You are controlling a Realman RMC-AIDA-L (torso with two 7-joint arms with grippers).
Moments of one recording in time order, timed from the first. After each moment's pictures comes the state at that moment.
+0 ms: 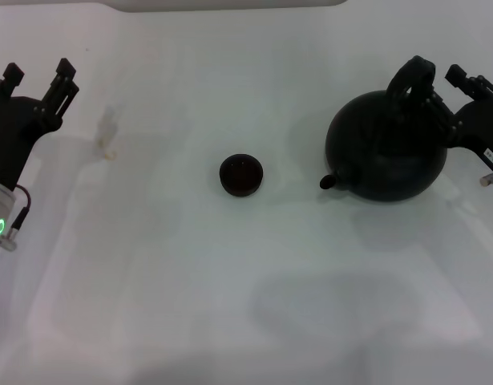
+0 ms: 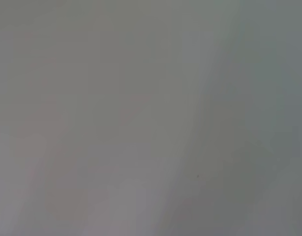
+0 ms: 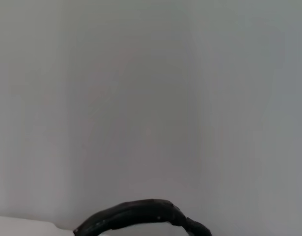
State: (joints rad) left arm -0.37 -2.08 2.83 0.20 -1.29 1.28 -0.40; right arm 0.33 2.01 -2.30 -0.18 0.44 -1.23 0.41
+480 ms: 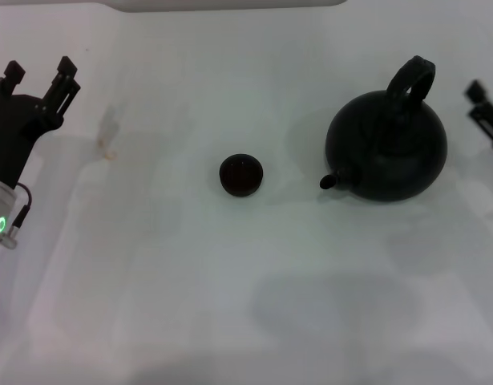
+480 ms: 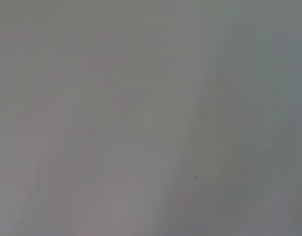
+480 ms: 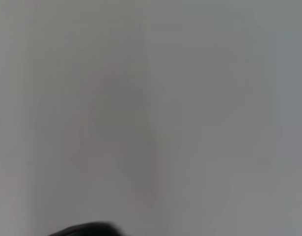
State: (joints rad) left arm -0.37 -2.08 2.83 0.20 -1.29 1.28 -0.39; right arm 0.23 2.01 -2.19 -0.17 0.44 -1.34 0.41
